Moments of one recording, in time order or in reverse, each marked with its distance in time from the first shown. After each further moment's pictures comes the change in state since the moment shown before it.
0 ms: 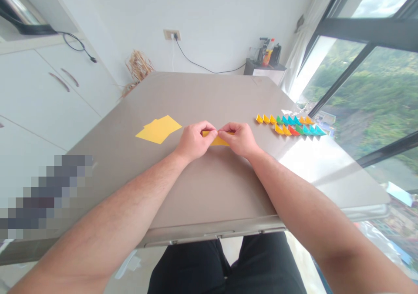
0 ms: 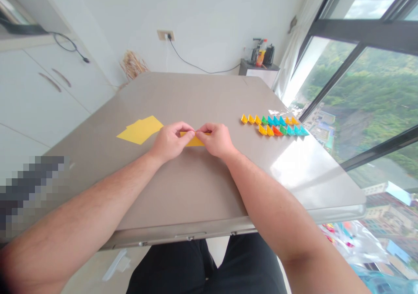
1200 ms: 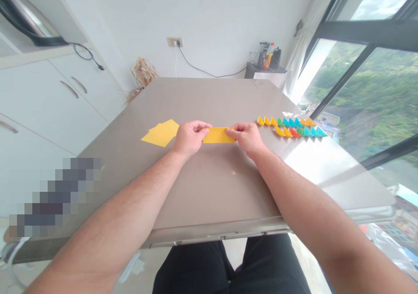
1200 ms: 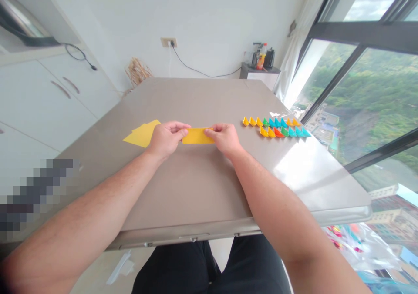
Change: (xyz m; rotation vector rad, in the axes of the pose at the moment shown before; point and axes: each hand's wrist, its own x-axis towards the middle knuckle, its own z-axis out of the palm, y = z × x) left_hand 0.011 -0.021 -0.006 -0.330 0.081 -0.196; right_hand 0.008 0.012 -0.009 0.238 0.057 0.153
